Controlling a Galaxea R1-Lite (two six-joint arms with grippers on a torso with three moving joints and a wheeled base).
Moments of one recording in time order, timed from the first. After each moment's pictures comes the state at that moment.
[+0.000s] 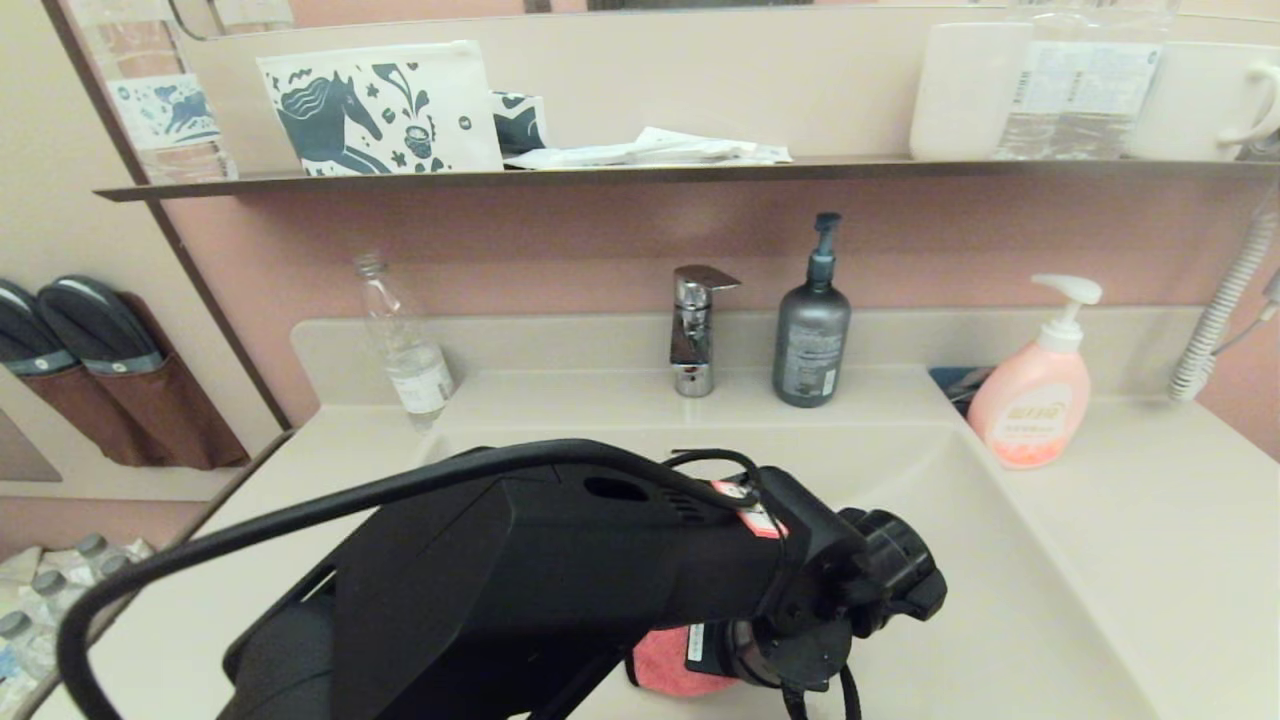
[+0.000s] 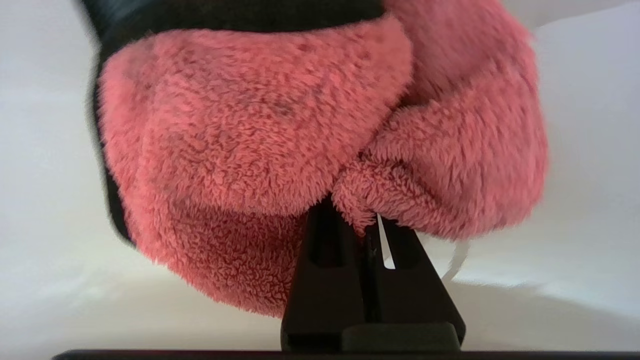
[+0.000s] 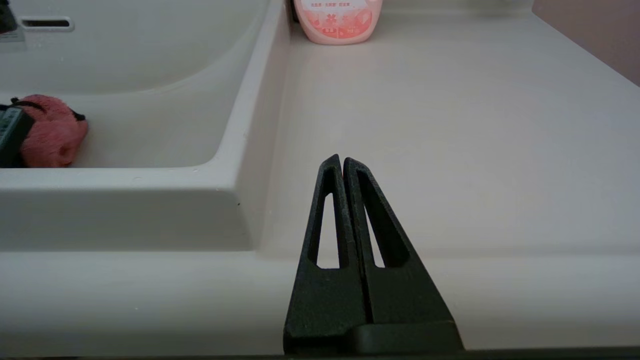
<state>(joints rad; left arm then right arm) -1.06 2.41 -1.85 0.87 0.44 -0.86 0.00 0.00 0.00 0.00 0.00 -0.01</state>
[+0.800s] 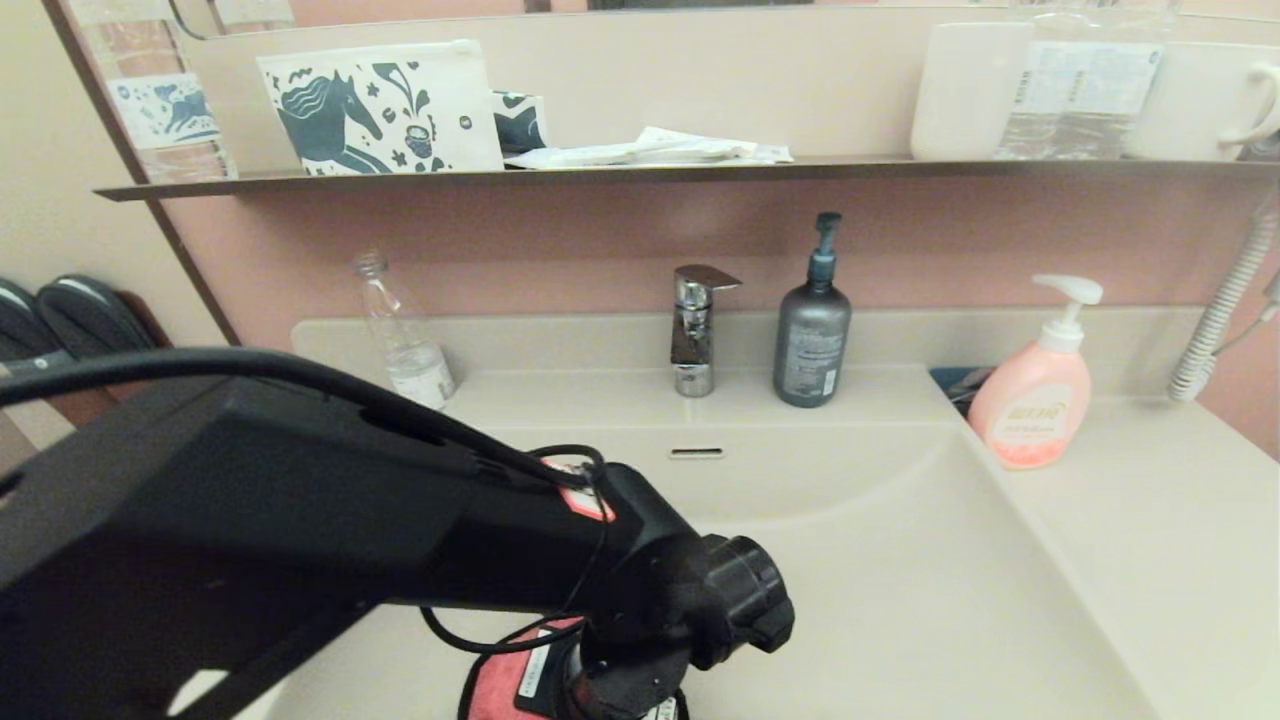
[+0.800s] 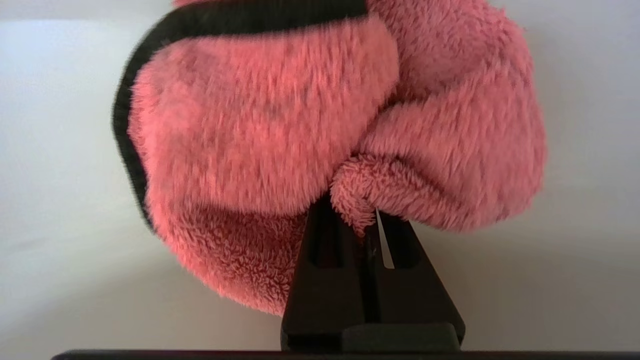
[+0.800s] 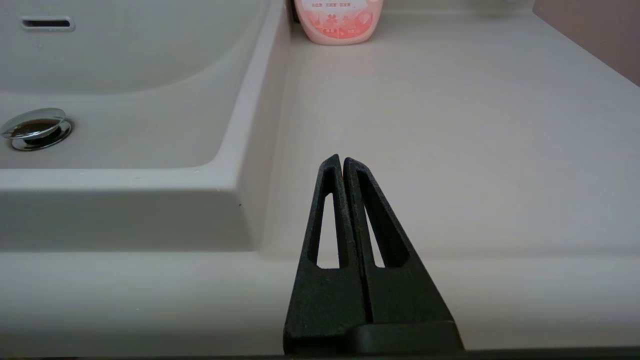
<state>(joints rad) -0.97 2.11 -1.35 0.88 0.44 -0.79 0.00 0.00 0.00 0.00 0.00 -0.01</state>
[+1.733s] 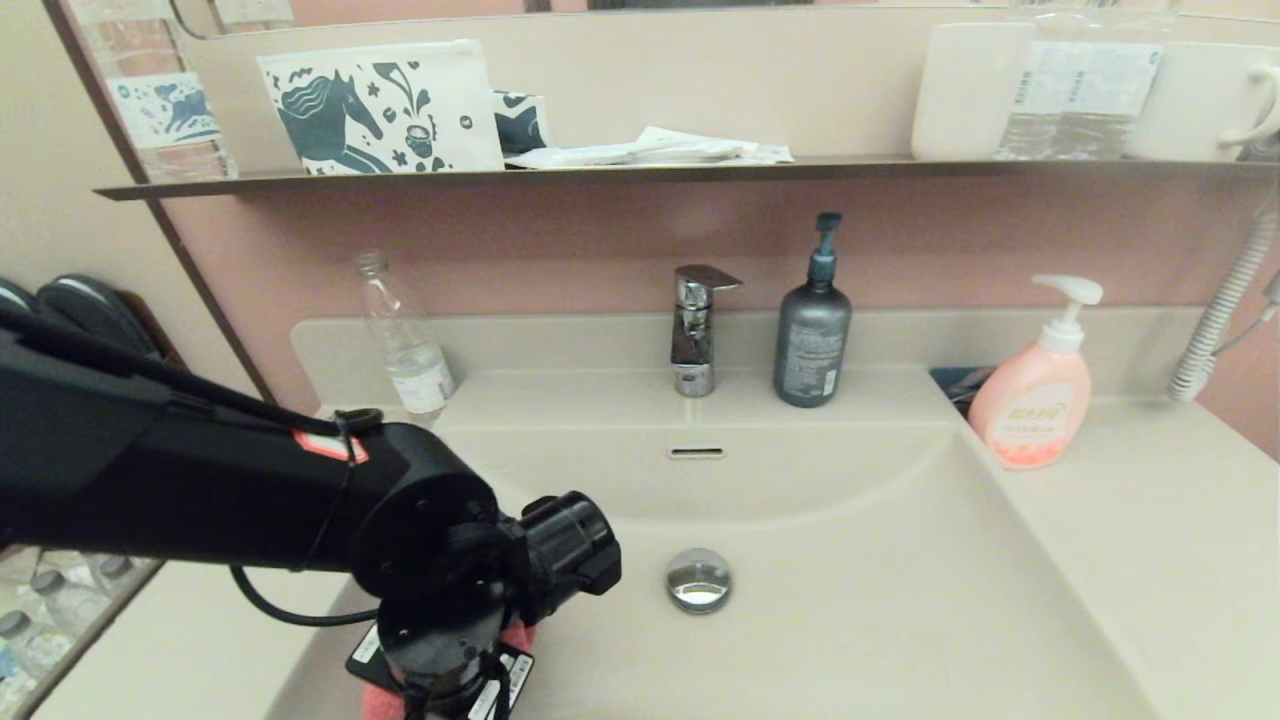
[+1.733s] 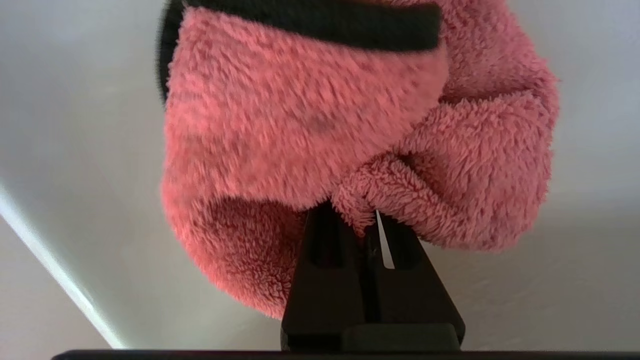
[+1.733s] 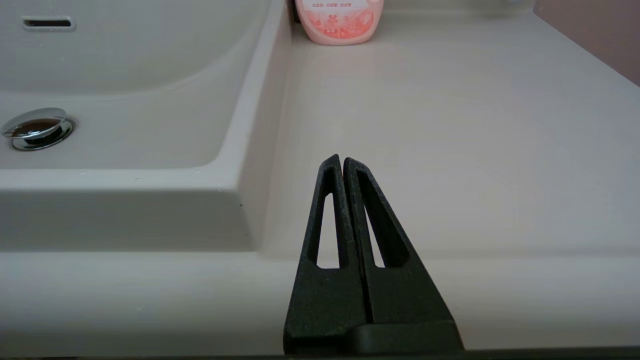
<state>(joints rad) -0.75 1.87 -1.07 0.83 0.49 -0.48 0.00 0.00 0.00 0.00 0.00 -0.01</state>
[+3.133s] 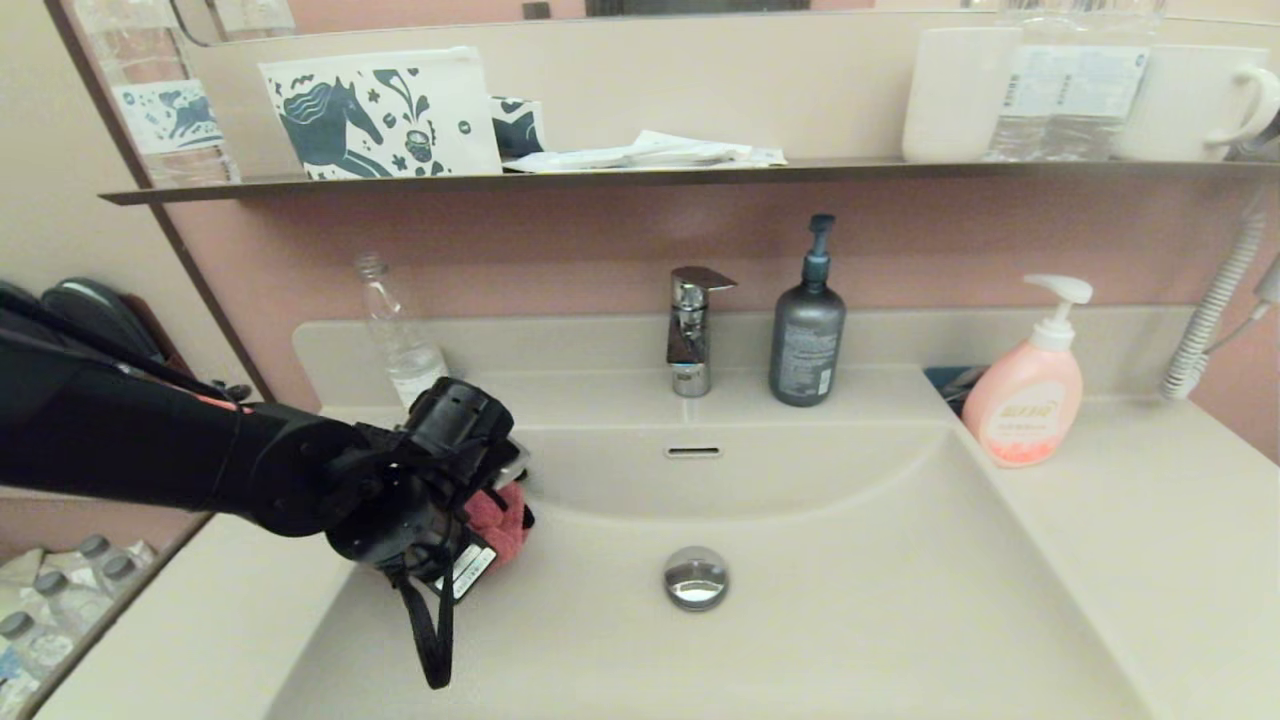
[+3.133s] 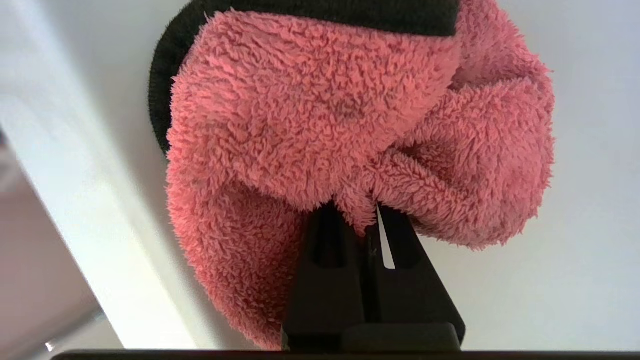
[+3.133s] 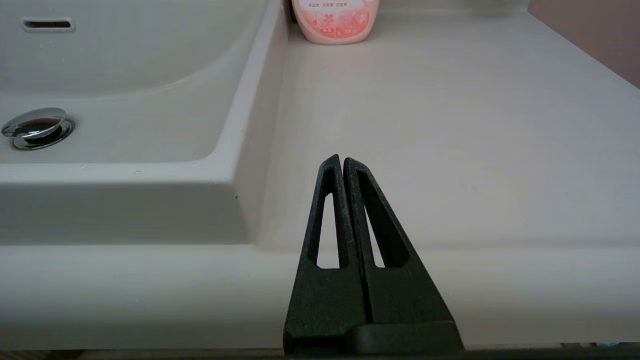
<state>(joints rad) -0.37 1.86 -0.98 0.25 0.50 0.29 0.00 0.00 0.00 0.00 0.00 -0.01</state>
